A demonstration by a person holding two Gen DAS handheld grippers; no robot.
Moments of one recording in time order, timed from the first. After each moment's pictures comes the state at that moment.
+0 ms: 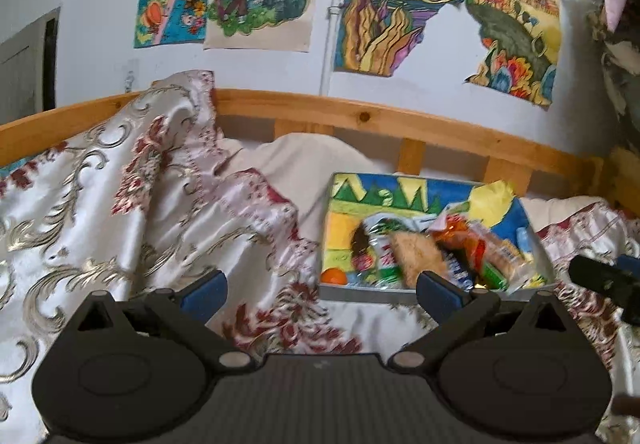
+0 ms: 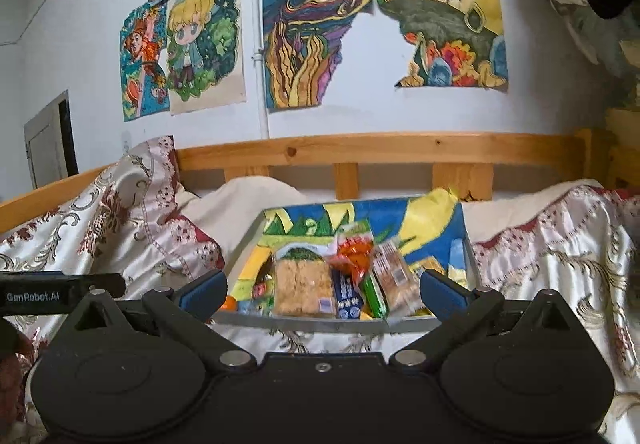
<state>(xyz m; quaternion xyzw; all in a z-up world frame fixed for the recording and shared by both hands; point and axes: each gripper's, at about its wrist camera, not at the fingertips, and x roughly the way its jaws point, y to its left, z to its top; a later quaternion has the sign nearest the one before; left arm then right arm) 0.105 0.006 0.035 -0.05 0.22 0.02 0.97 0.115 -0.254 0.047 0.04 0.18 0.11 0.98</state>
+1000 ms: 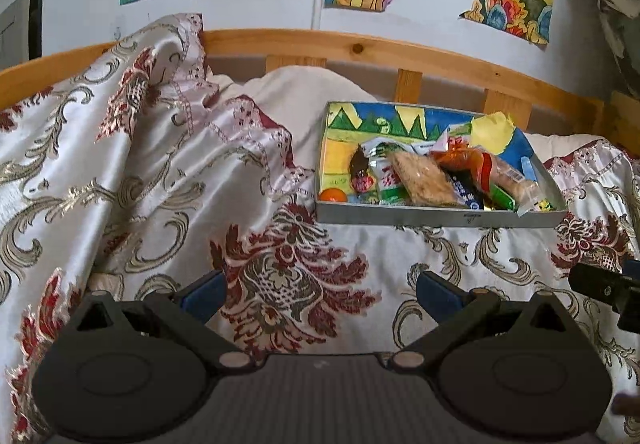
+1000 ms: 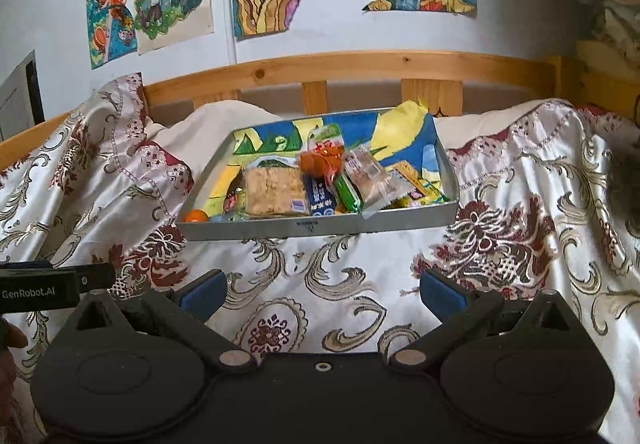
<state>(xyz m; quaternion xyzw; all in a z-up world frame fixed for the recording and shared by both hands) 0.102 0.003 -0.023 -0.04 0.29 0.00 0.96 0.094 -0.249 -0.012 0.04 0.26 0.07 0.96</state>
